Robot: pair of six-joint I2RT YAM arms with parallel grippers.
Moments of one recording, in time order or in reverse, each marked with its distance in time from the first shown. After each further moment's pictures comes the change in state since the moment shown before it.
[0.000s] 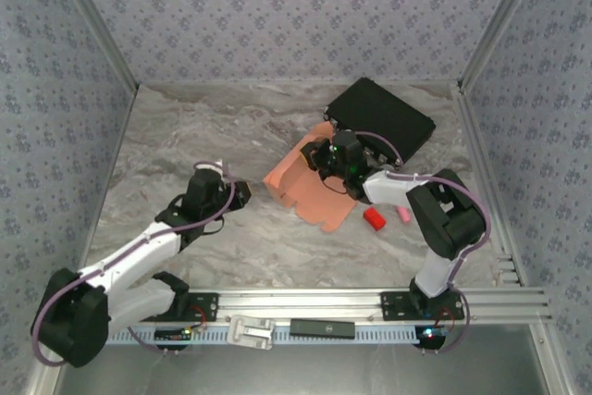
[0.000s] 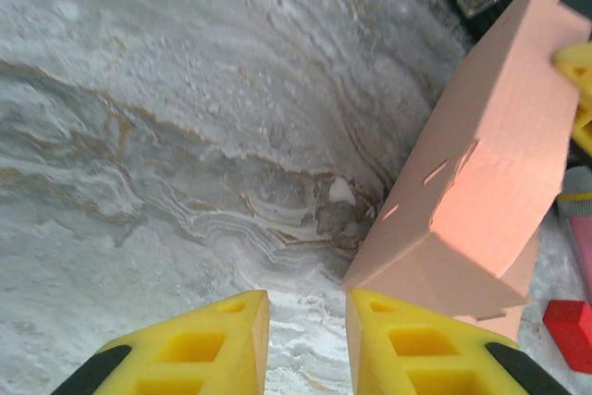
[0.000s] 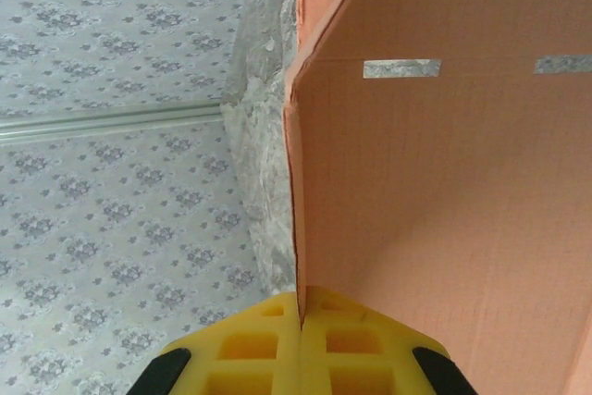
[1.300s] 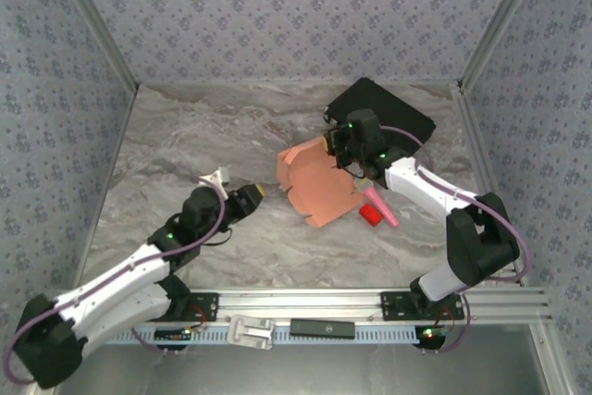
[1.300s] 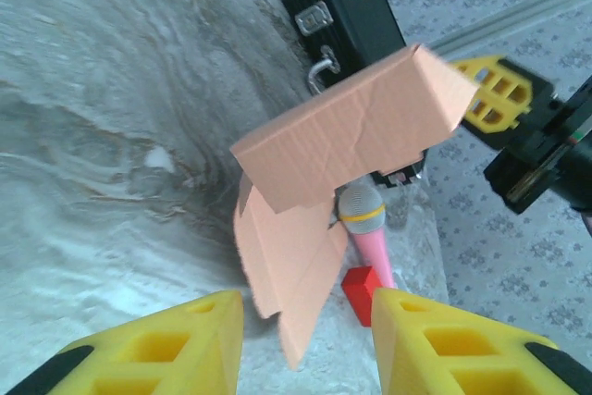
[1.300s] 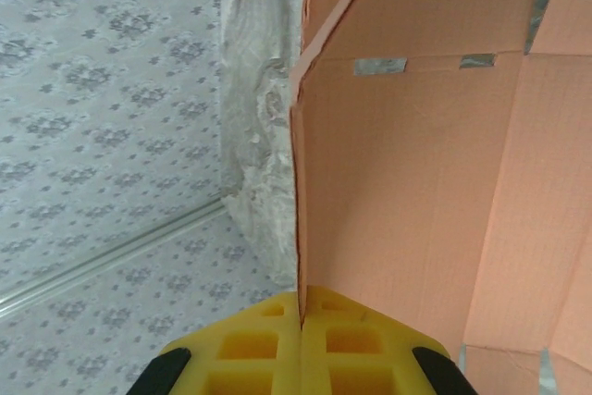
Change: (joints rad) left arm -0.180 -0.253 -0.074 0.058 -0.044 -0.324; right arm -0.075 -0.204 0.163 -0.567 0.108 0.226
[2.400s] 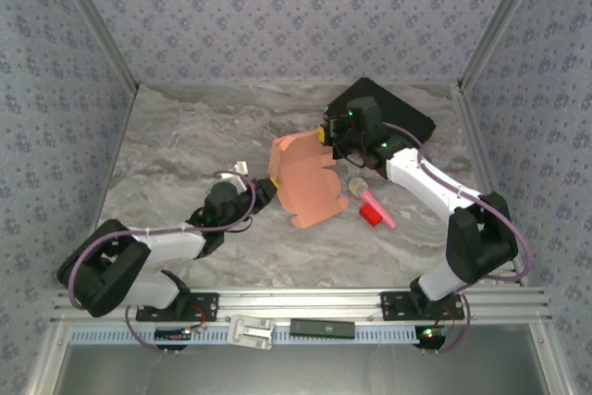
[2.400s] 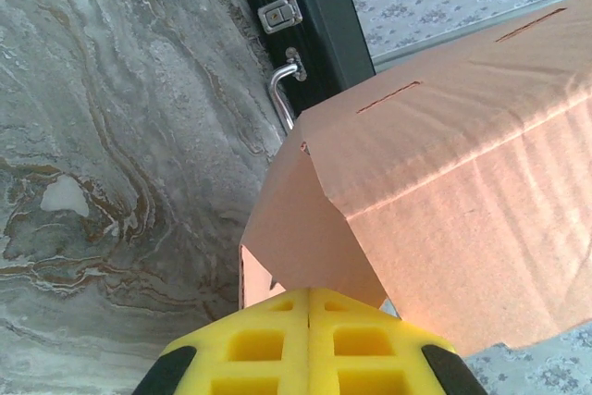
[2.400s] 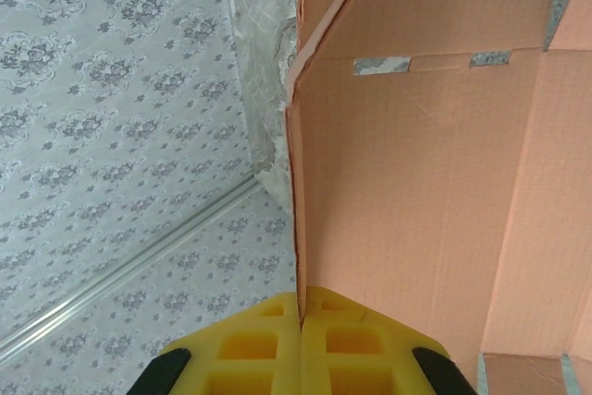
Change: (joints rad) left arm 0.011 0.571 -0.076 0.795 0.100 -0.123; right arm -0.010 0.002 0.127 -0.108 -0.082 0.173
